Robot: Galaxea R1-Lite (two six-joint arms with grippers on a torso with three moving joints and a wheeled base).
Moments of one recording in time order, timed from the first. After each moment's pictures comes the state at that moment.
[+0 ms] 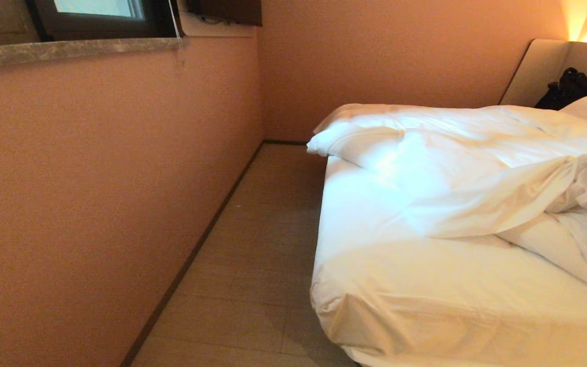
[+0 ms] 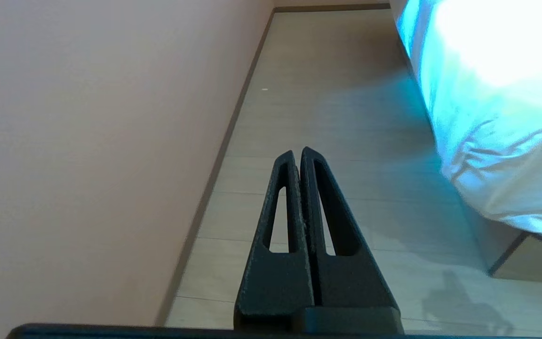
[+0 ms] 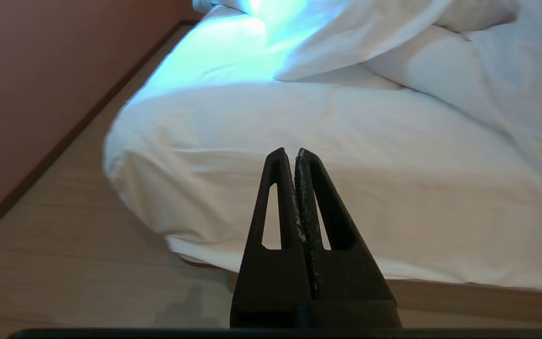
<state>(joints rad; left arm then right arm) 0.01 0.00 0.00 0.02 -0.02 0.06 0.00 0.00 0.00 0.00 0.00 0.01</state>
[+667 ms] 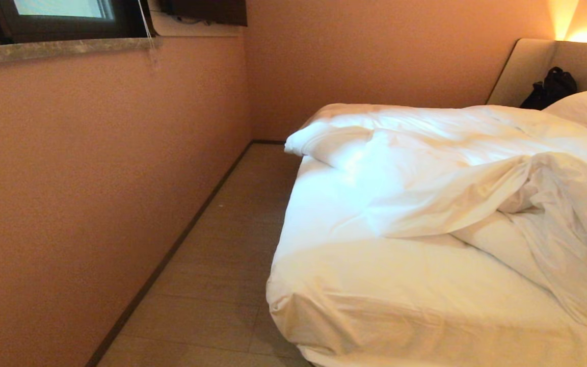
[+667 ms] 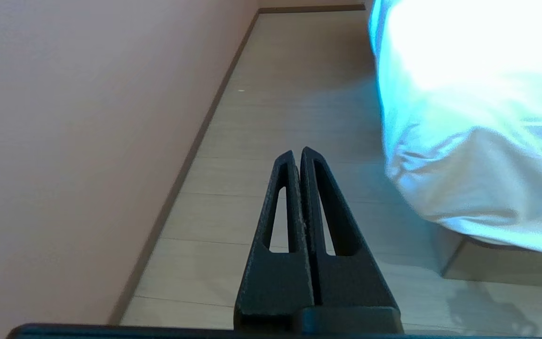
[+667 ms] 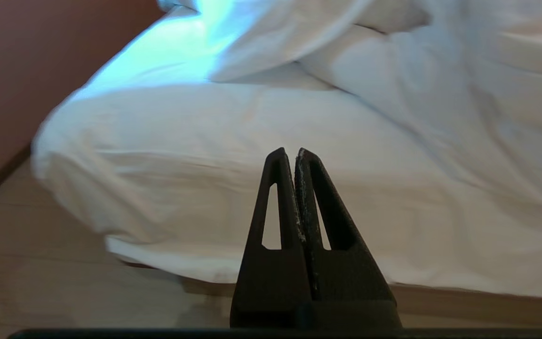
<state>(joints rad) 0.01 0.00 0.00 0.02 -0.02 0.06 0.00 0.00 0.00 0.00 0.00 0.01</state>
